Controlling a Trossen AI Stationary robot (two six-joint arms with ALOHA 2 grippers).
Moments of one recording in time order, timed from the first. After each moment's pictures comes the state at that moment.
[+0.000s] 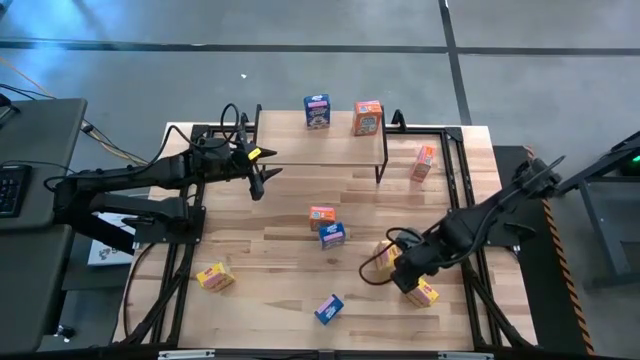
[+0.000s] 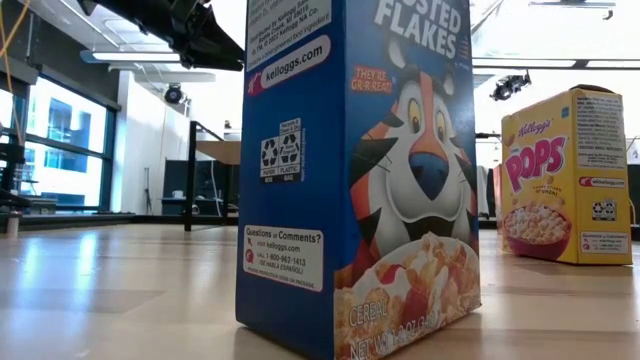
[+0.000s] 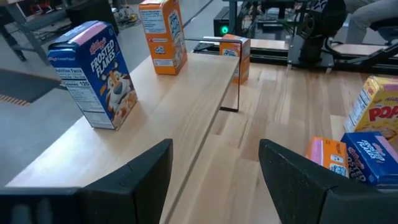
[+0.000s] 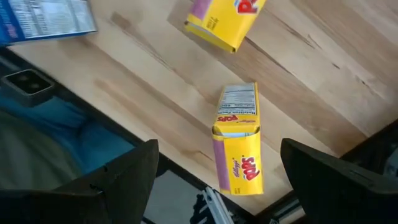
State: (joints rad) left arm 0.26 0.91 0.73 -0.17 -0.15 0.07; right arm 0.58 1.46 1.35 -1.25 -0.13 1.52
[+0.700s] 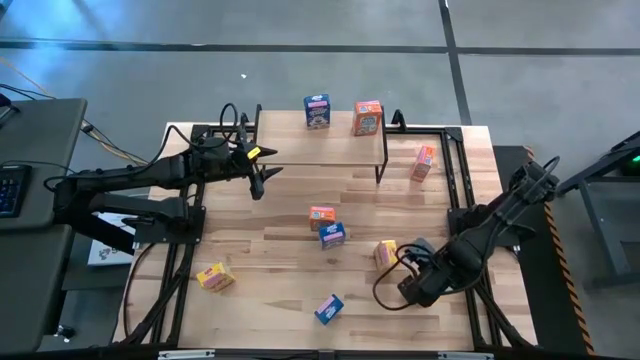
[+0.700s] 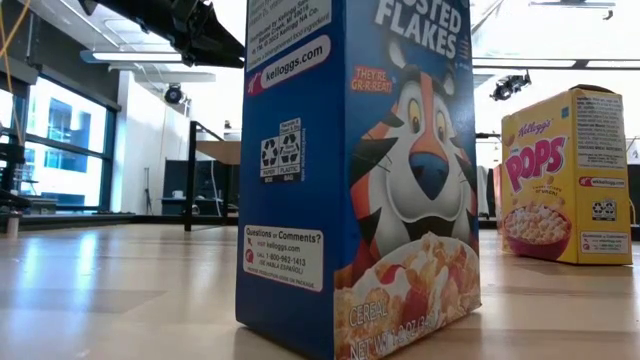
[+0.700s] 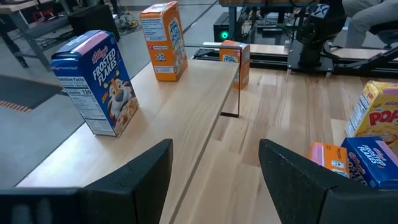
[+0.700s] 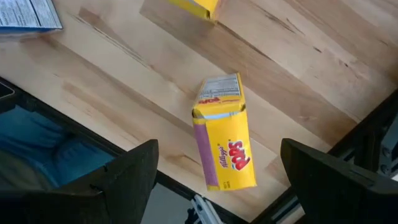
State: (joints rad) left arm 0.25 0.91 0.73 -0.15 -0.15 0.08; right arm 0.73 1.50 1.35 -1.28 -0.02 1.71
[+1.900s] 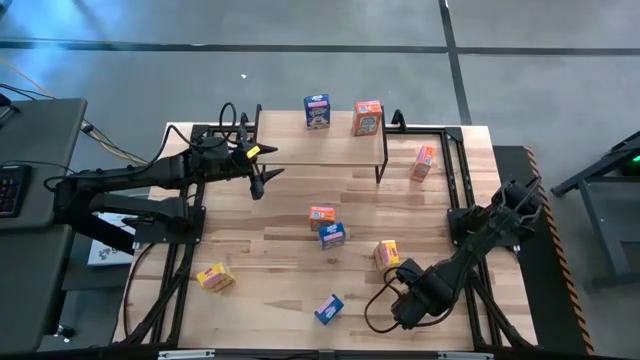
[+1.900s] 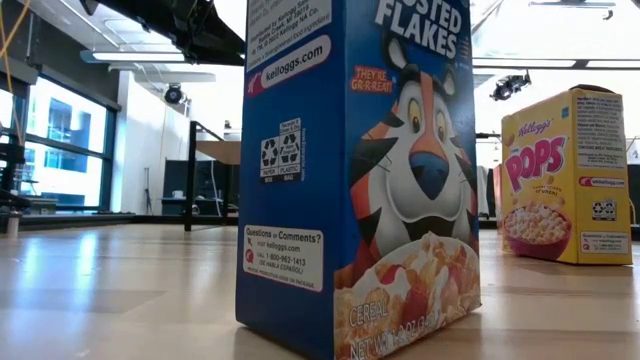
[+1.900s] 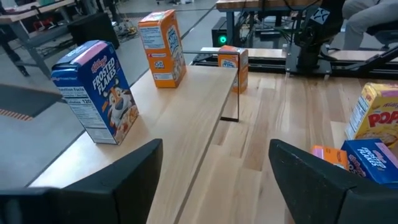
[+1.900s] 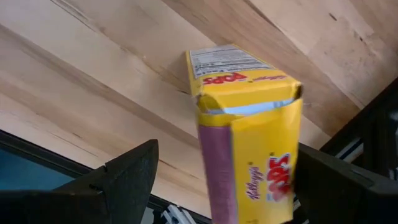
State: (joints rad) left arm 0.26 0.91 0.73 -0.13 -0.14 0.11; right arm 0.77 1.73 1.35 -1.24 -0.12 1.69
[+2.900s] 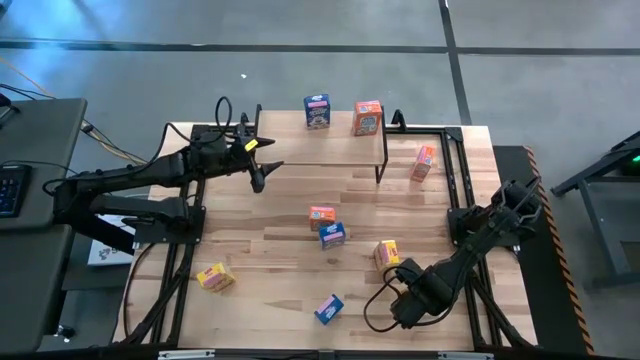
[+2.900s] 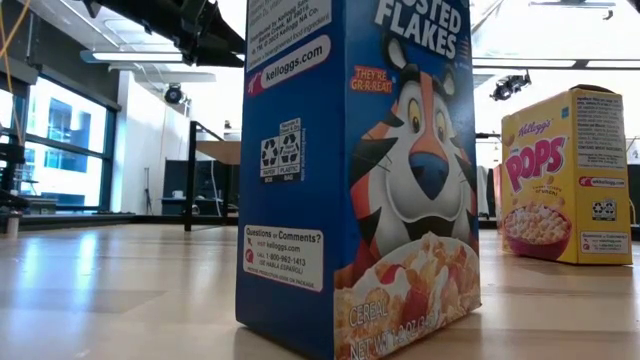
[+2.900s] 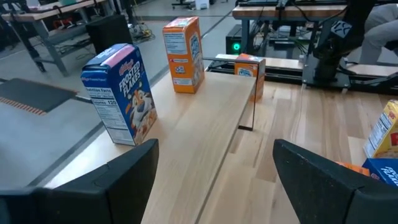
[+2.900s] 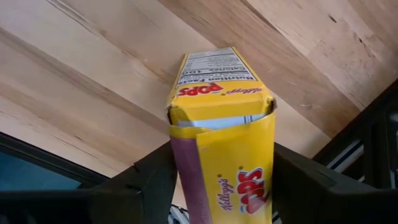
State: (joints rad) left arm 0.31 0.91 0.73 -0.10 -0.14 0.08; right arm 0.77 1.73 1.35 -1.24 -0.12 1.69
